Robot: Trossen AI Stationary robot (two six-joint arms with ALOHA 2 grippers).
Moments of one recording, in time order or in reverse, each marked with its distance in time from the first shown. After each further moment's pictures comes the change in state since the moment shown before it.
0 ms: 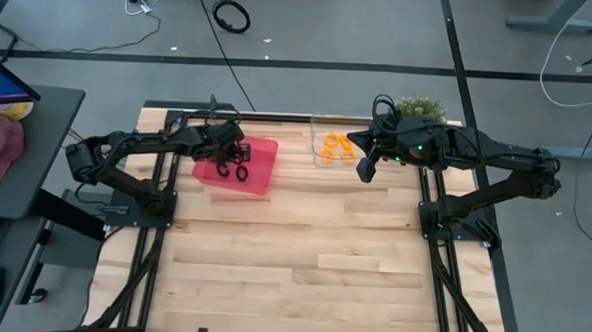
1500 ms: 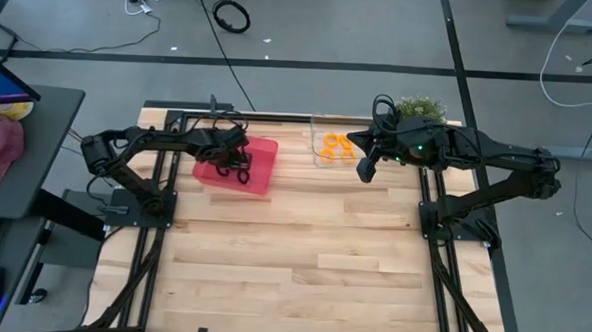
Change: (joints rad) left arm -0.001 0.129 0.002 -0.004 0.009 0.123; right arm 0.000 0.000 0.000 0.000 0.000 0.000
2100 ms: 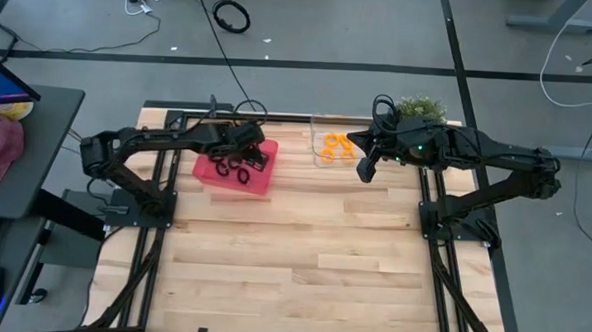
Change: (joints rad) left arm -0.161 -0.023 0.273 -0.144 -0.049 0.188; right arm 0.000 0.000 0.000 0.000 0.000 -0.001
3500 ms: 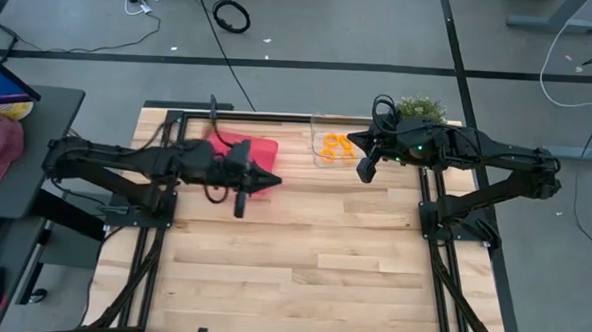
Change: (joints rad) left arm -0.480 -0.360 0.030 0.610 0.175 0.390; right arm 0.000 0.000 0.000 -0.006 -0.002 0.008
